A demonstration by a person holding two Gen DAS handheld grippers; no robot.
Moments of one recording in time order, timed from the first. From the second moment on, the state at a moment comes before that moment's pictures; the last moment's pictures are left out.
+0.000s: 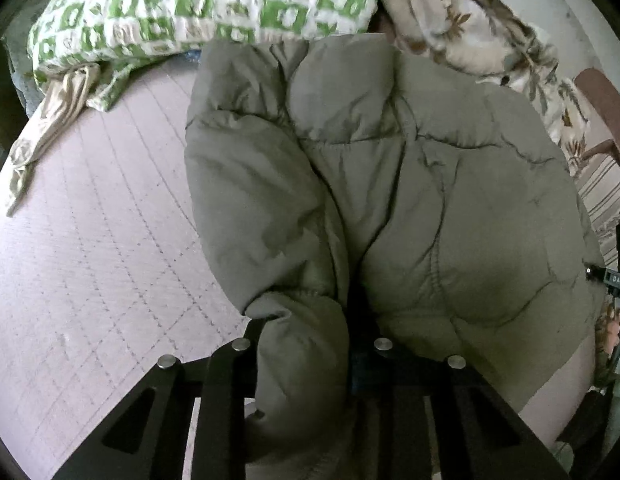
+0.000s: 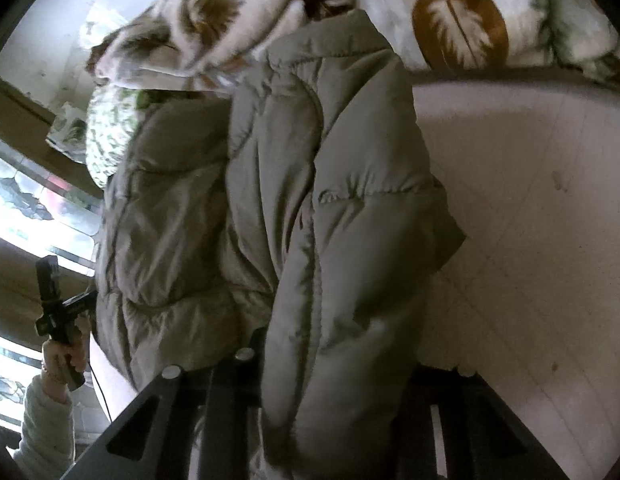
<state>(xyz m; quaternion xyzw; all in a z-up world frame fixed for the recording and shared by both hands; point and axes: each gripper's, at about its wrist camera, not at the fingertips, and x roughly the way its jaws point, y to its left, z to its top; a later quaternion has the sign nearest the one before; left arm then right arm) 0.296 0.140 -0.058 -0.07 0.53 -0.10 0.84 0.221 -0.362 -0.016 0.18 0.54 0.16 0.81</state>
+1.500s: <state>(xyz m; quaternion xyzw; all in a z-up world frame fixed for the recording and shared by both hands) 0.132 0.161 -0.010 -0.03 0.44 0.00 0.90 0.073 -0.362 -0.003 0.10 0.51 0.05 0.85</state>
